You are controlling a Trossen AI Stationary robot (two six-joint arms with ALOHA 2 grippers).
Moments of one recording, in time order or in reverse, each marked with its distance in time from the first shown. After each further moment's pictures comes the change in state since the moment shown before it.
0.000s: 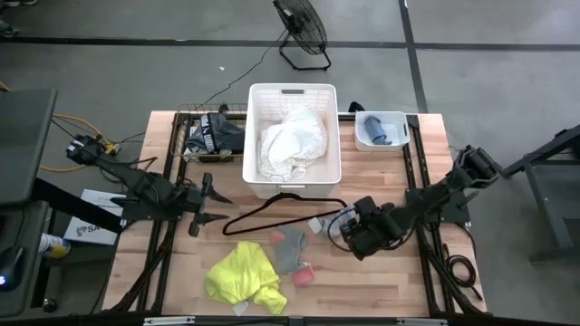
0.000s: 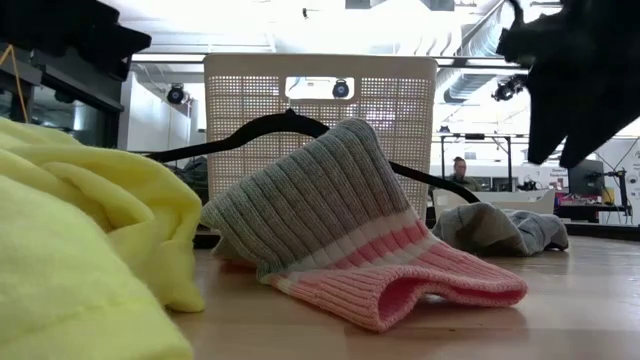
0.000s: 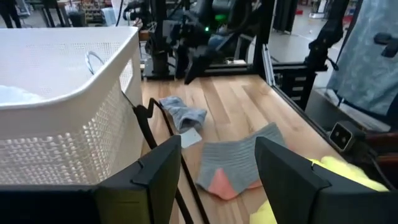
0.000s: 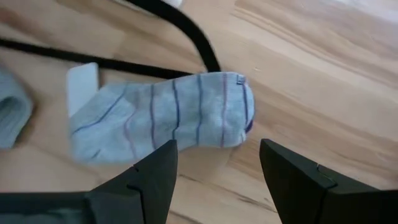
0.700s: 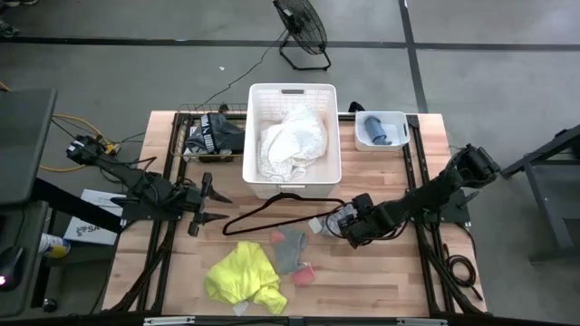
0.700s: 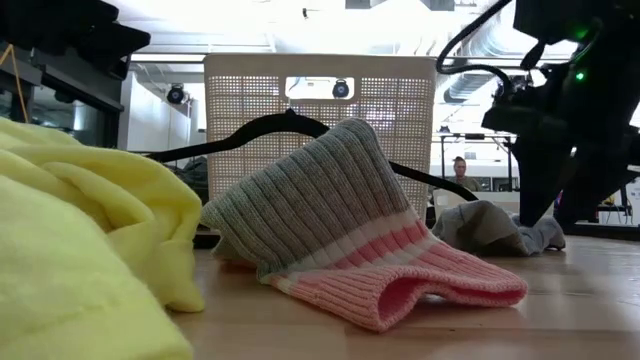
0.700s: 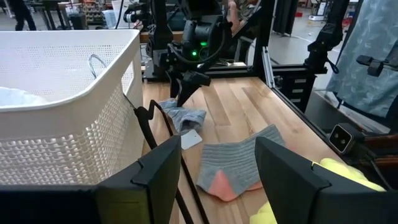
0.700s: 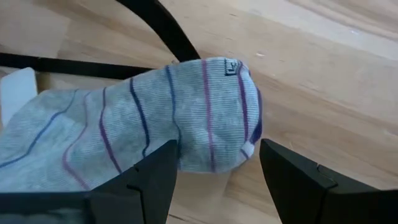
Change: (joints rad) left arm 0.000 -0.012 0.000 -0.007 -0.001 0.000; right arm -0.103 0.000 -0.222 0.305 -0.075 -0.040
